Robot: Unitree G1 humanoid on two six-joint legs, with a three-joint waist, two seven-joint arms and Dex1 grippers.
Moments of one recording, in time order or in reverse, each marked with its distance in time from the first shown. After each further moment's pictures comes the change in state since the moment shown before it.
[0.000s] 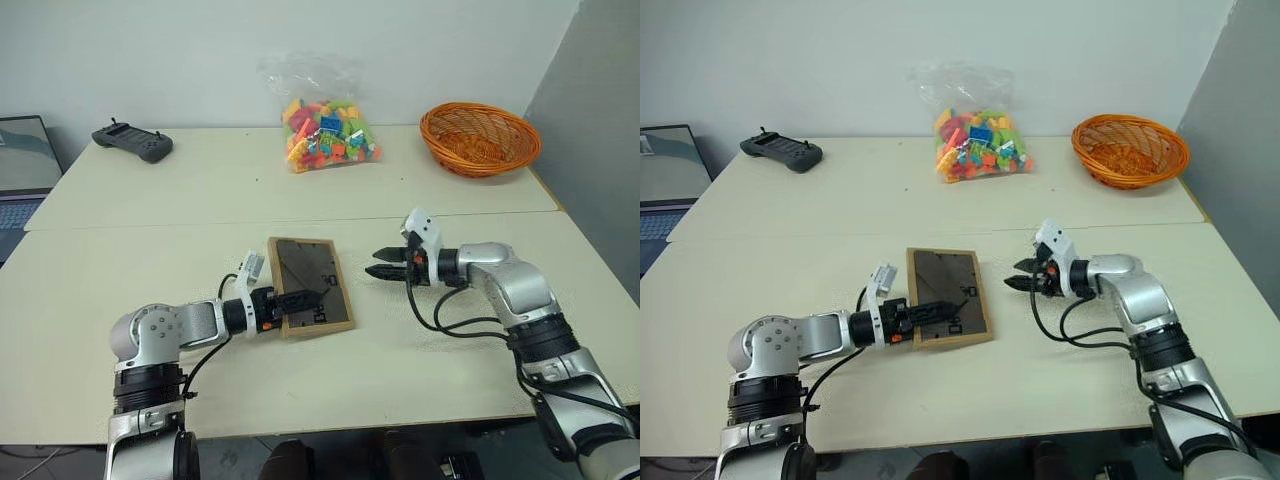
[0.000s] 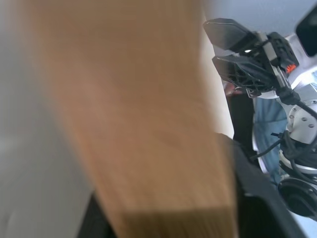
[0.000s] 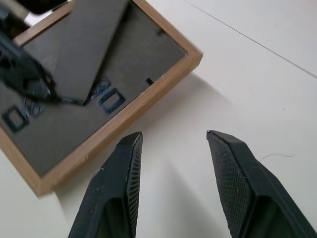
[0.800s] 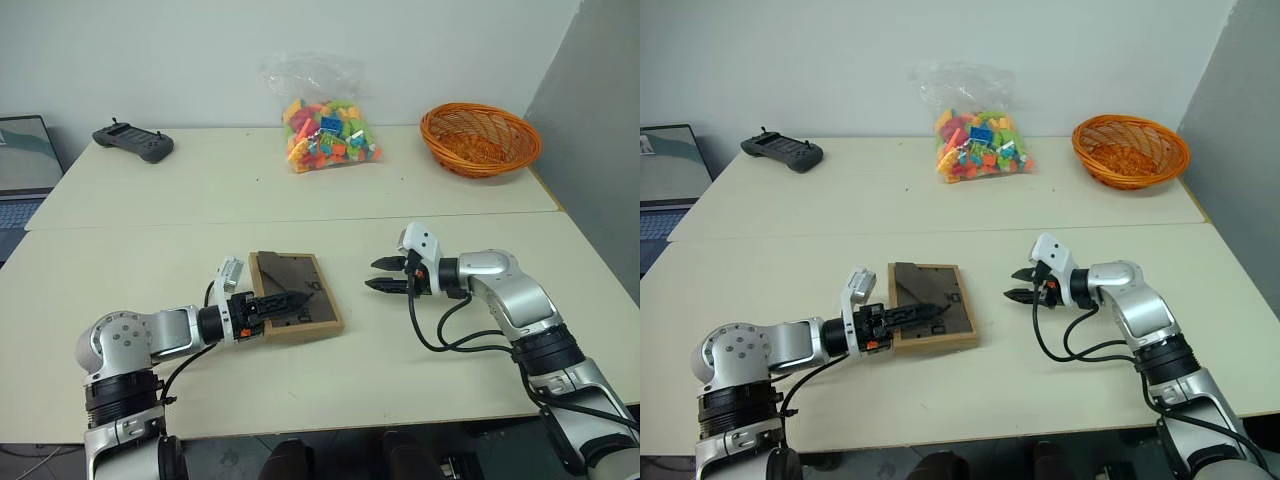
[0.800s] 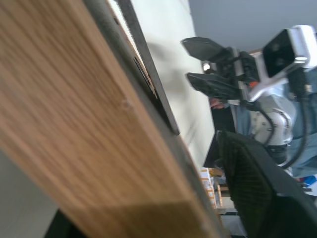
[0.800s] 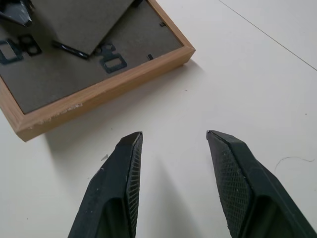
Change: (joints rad) left arm 0.003 0.039 0.134 -0.028 -0.114 0.132 0.016; right arm 0.023 0.001 0.021 0.008 -0.022 -0.070 0.012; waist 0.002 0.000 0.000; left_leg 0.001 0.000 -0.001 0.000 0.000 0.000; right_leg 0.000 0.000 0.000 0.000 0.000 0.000
